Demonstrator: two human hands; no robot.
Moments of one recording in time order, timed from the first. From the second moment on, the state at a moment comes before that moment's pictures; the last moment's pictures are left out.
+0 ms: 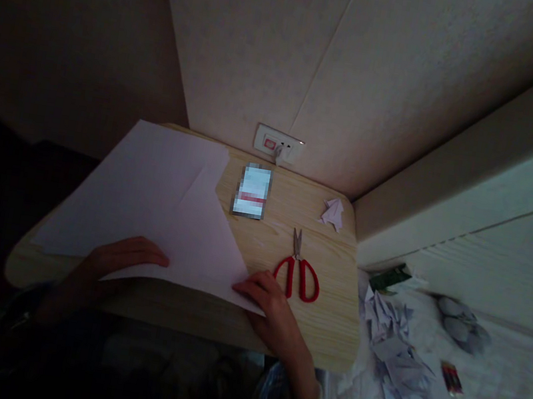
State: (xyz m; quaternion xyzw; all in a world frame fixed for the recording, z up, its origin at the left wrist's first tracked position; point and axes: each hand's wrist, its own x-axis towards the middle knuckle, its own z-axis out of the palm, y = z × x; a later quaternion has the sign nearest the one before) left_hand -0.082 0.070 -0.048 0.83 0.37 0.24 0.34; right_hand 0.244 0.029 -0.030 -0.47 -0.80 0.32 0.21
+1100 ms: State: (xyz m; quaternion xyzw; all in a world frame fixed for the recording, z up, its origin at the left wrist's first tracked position) left_hand -0.073 0.075 -0.044 0.82 0.41 0.23 0.32; right_hand 0.230 0.032 -0.041 -0.52 -0.79 0.20 0.25
